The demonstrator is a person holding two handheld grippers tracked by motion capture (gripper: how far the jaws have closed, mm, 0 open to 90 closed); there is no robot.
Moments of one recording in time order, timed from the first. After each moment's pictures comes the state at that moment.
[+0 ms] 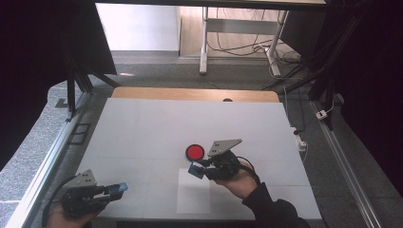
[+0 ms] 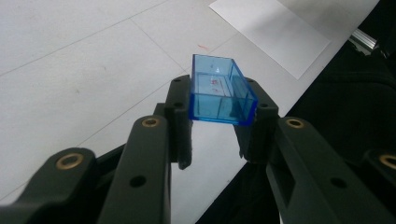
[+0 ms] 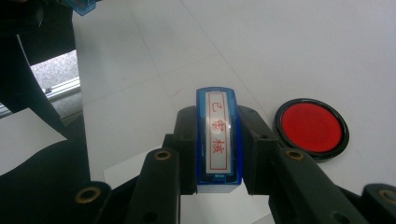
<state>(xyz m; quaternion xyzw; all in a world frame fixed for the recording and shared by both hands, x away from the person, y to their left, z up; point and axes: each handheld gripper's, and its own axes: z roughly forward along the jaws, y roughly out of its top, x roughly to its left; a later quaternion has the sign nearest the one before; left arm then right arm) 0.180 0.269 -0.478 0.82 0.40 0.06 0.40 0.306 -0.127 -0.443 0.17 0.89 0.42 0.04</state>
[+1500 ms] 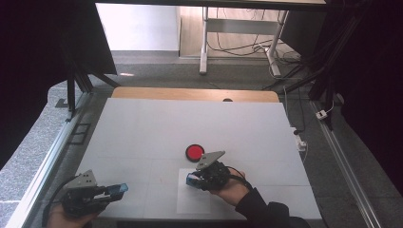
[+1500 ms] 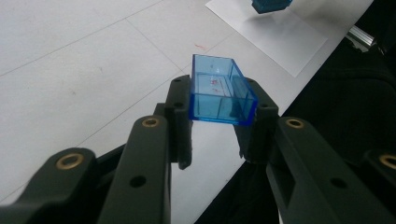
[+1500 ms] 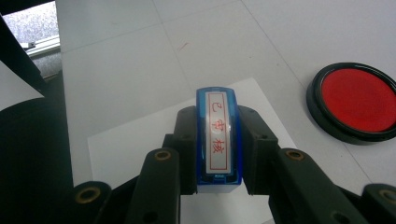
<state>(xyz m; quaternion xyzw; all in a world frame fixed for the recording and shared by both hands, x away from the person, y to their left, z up) 0.180 0.268 -0.478 0.82 0.40 0.06 0.40 0.296 -0.106 -0.481 0.14 0.93 0.35 0.05</state>
